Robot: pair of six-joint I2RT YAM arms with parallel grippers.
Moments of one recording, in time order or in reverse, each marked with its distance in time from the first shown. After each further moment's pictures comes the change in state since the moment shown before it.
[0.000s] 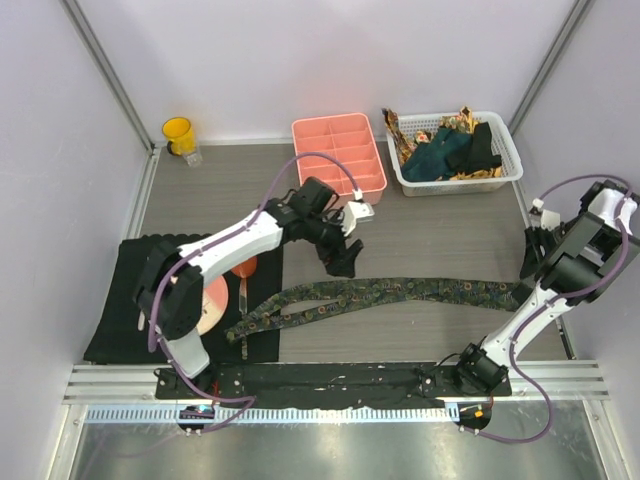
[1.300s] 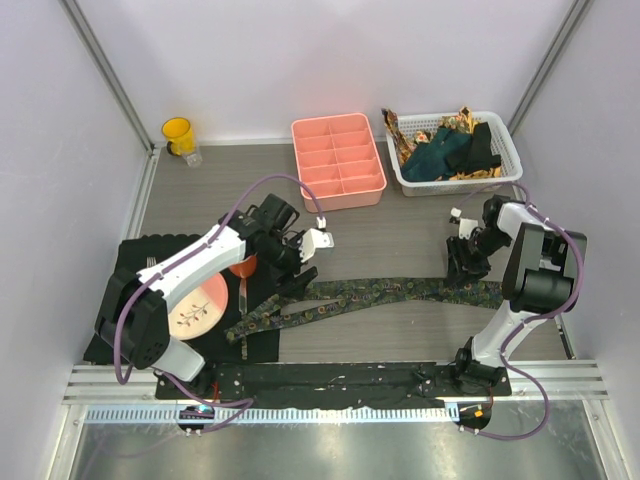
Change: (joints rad) left arm 0.138 -0.261 -0.248 -0.316 -0.050 0.347; right arm 0.495 -0.303 -0.561 0.446 -0.095 0.390
